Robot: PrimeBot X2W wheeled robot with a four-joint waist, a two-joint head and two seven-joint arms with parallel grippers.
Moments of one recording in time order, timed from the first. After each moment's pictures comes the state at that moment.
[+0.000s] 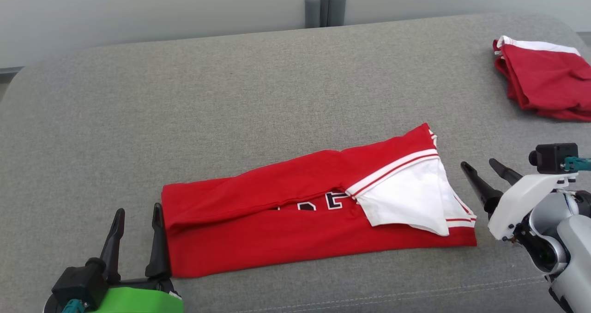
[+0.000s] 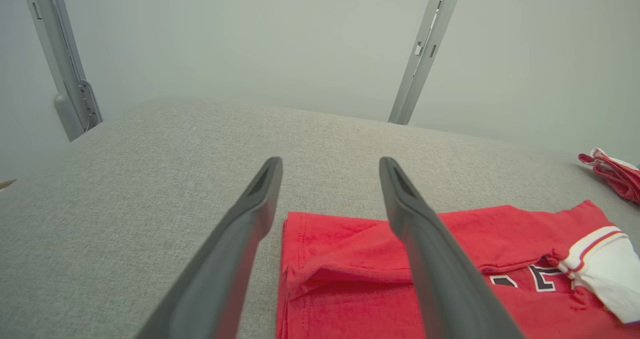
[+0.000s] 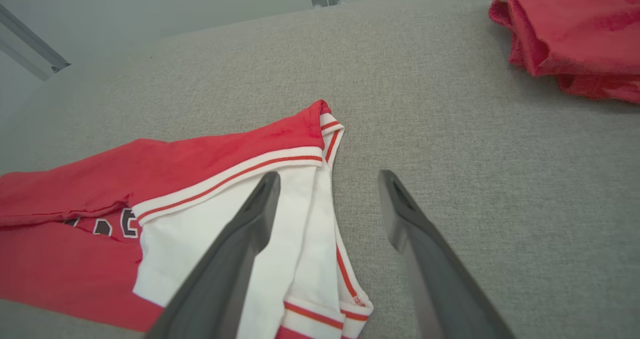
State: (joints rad) left arm 0.07 0.19 -0.16 0.02 -0.44 0.05 -0.26; right arm -0.31 -0.48 0.32 0.37 0.74 0.13 0.09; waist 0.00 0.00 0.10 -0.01
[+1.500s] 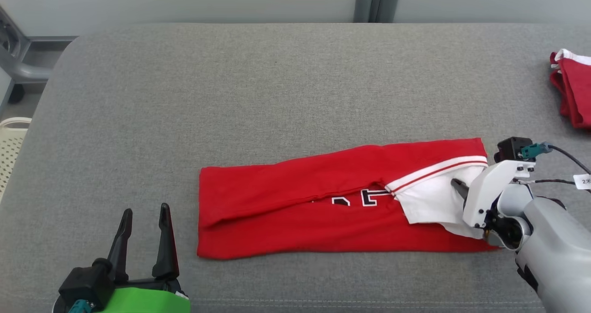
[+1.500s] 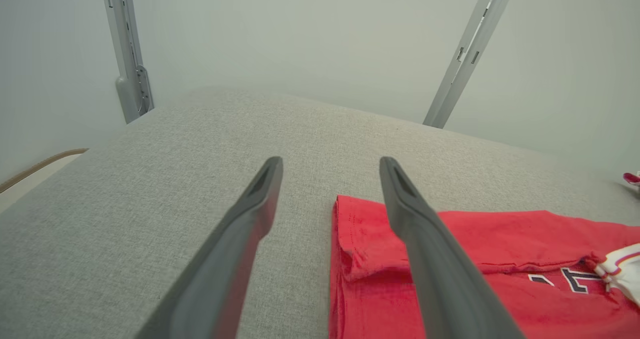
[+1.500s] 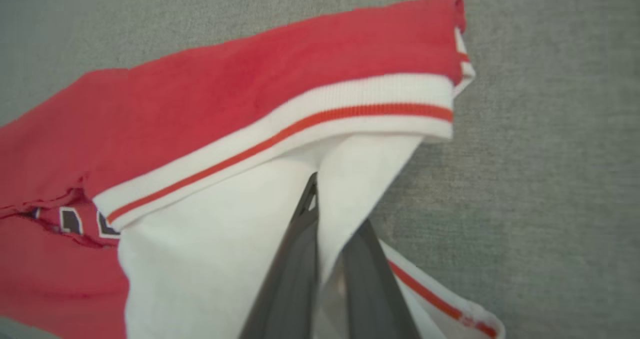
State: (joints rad) left arm 0.07 0.15 -0.15 0.03 -0.43 0.03 -0.26; right arm -0.59 -0.33 0.42 0.89 0.79 0.13 0.25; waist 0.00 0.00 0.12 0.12
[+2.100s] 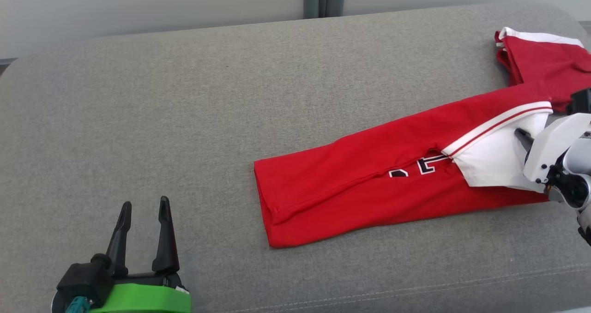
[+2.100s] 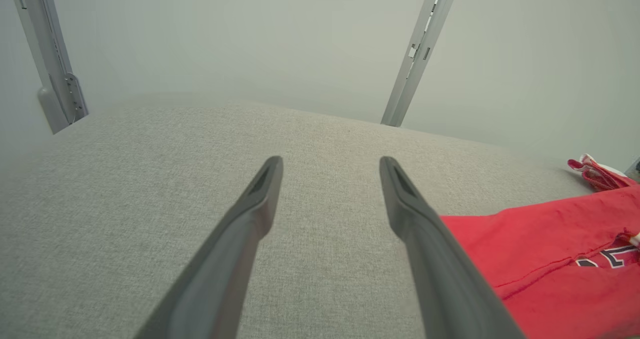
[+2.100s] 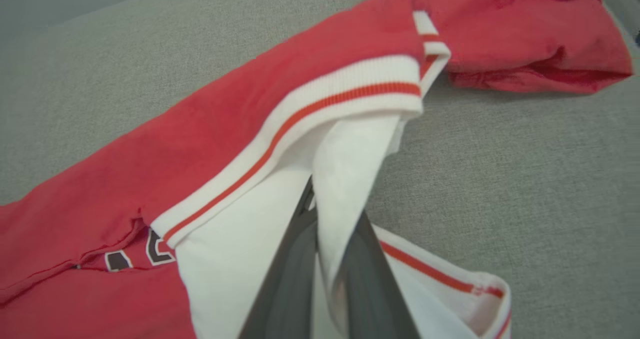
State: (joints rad) left arm 0.06 0.14 -0.14 0.01 -0.42 0.03 -0.26; right arm -0.68 -0.51 0.38 0.83 0.80 0.13 0.27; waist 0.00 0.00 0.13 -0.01
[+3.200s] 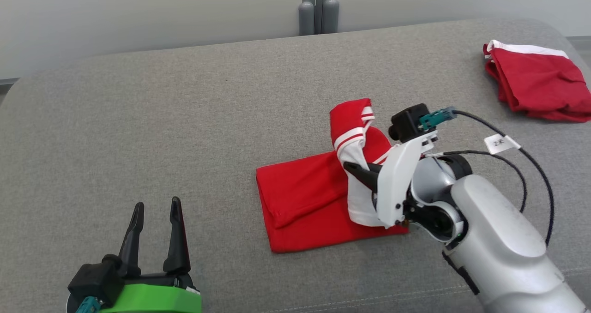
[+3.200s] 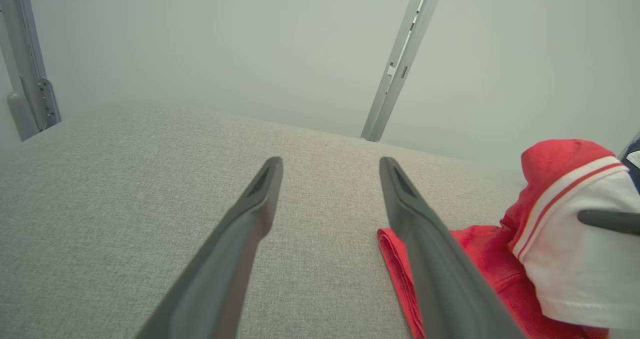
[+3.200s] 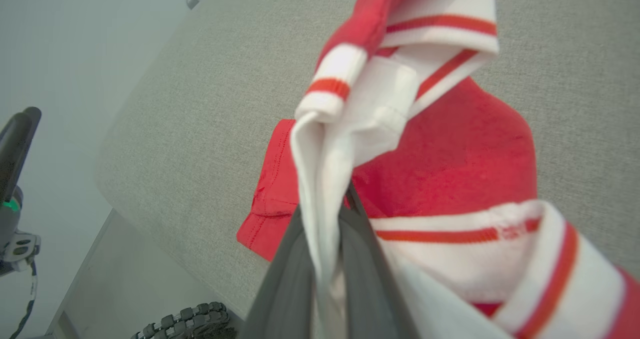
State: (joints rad) left arm 0.06 0.09 -0.13 0.02 -0.41 -0.01 -0.26; right arm -0.53 -0.24 0.47 0.26 0.75 0.13 0.58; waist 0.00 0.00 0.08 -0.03
